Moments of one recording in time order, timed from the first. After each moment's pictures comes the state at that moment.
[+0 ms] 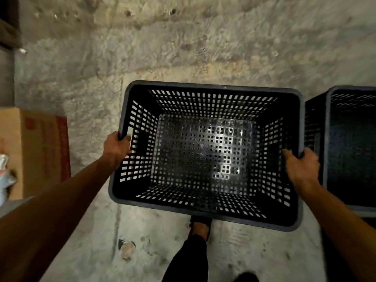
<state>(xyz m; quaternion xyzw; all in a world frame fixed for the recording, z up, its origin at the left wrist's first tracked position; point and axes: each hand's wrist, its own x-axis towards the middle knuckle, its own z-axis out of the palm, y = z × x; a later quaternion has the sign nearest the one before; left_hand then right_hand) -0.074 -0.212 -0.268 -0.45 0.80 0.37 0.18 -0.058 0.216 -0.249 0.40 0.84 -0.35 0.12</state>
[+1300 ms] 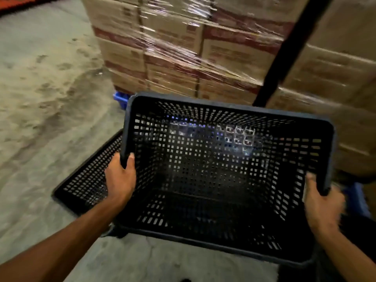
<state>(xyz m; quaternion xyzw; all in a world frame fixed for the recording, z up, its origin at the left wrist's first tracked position) 0.112 0.481 0.037 0.22 0.85 0.47 0.09 0.493 0.637 0.076 0.70 0.53 -0.27 -0.39</state>
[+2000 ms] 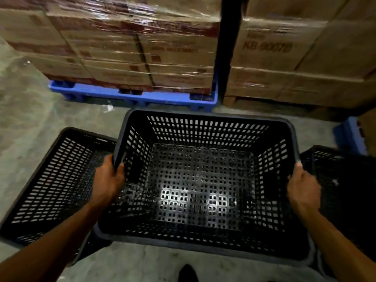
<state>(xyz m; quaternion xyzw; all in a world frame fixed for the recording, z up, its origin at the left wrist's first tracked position) 0.150 0.604 -0.083 0.40 0.87 0.22 0.18 0.573 0.703 -0.078 0.83 0.45 -0.23 -0.21</state>
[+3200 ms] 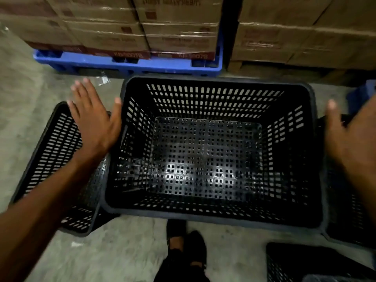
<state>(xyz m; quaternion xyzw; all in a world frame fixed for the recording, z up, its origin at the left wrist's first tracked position) 0.122 0.659 -0.068 0.49 0.86 0.13 0.03 0.599 0.741 -0.057 0.77 0.61 -0.10 -0.16</state>
